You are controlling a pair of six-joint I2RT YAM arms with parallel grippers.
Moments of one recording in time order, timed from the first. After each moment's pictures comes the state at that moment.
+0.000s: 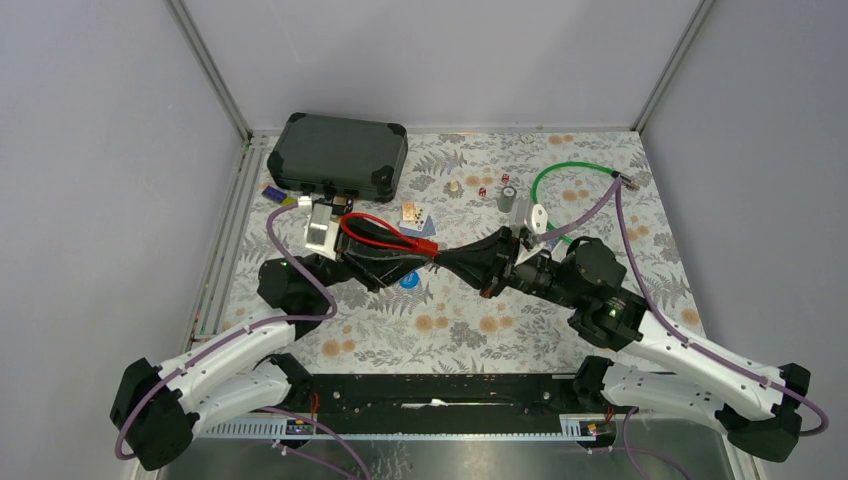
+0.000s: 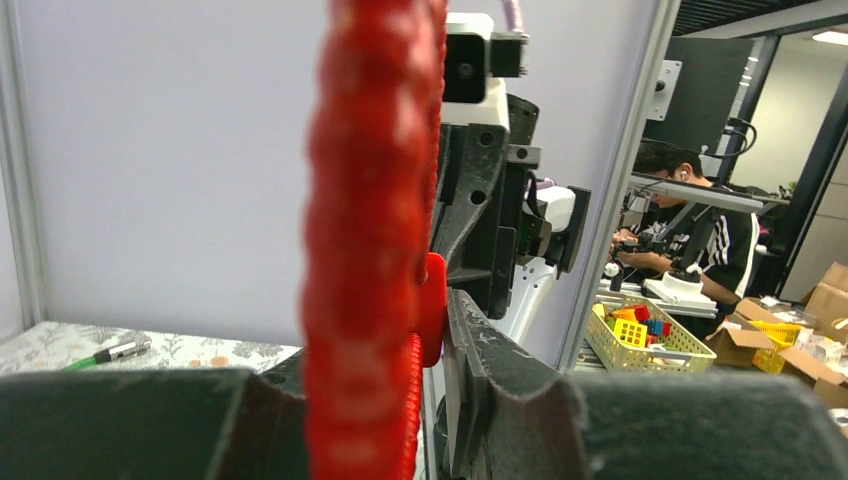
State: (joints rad) left arm -0.73 0.92 0.58 1.13 0.67 -0.69; right arm 1.02 0.83 0.87 0.19 -0.26 0.18
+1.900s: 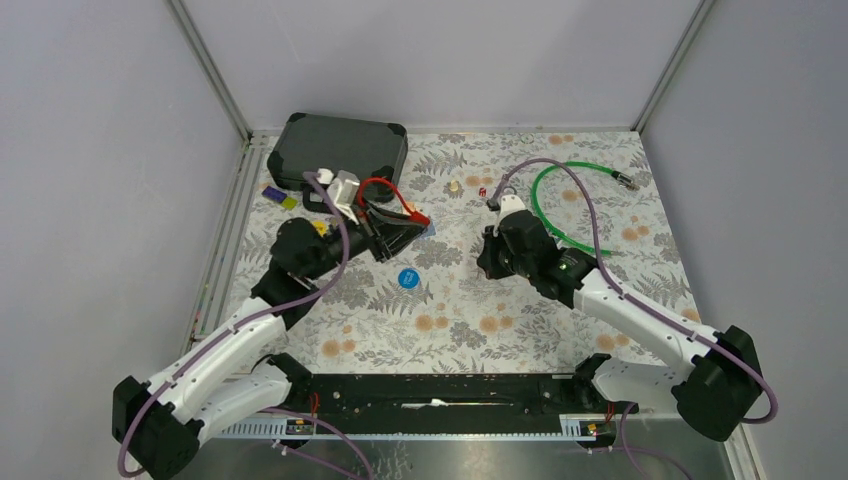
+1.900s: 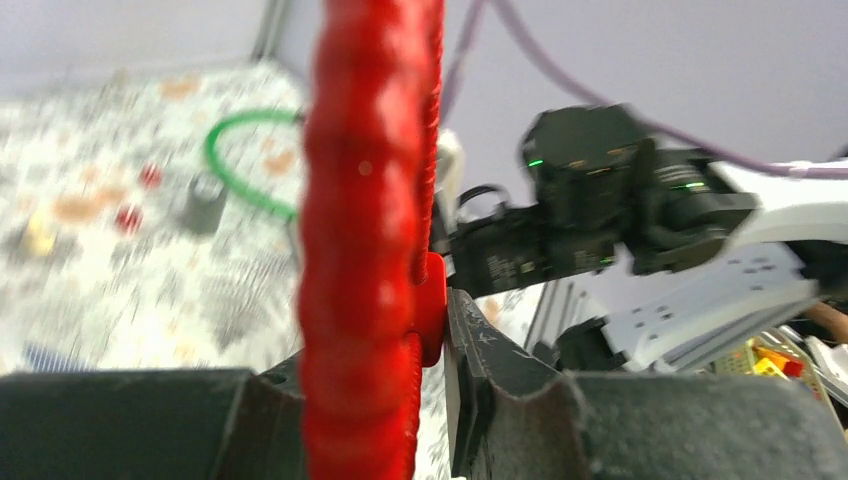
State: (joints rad) left arm -0.61 0.88 0.71 0.41 0.46 -0.57; right arm 0.72 1.14 0.86 -0.38 0.07 0.41
